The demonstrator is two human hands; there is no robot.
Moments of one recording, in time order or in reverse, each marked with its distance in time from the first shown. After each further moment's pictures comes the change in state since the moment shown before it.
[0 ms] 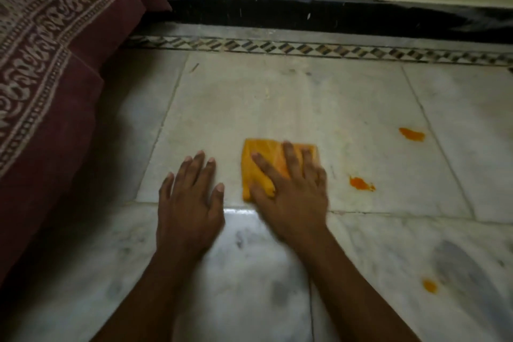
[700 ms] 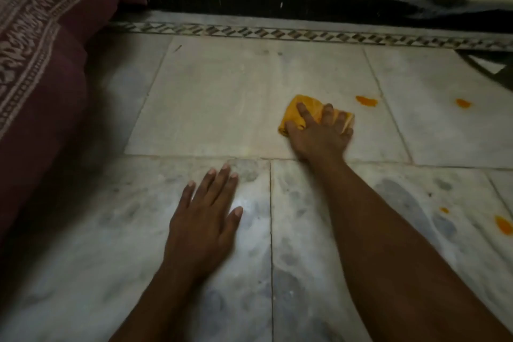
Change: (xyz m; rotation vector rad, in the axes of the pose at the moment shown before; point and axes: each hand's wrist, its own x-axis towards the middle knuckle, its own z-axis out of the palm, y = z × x) left_hand -0.128 0.047 0.008 0.022 -0.128 0.291; right_hand 0.021 0.092 -0.048 0.002 -0.172 0.378
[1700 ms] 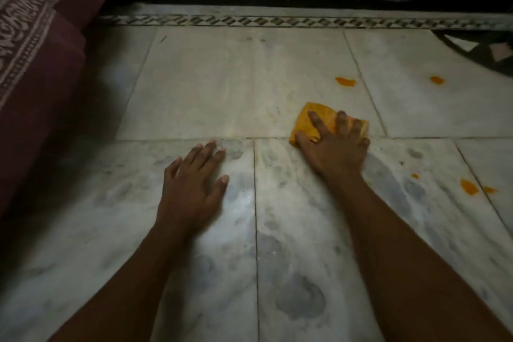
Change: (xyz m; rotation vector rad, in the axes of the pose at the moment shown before) left_hand 0.008 0.001 -0.006 -0.037 -0.002 -0.038; right_hand -0.067 0.081 -0.004 -0.041 0.051 0.046
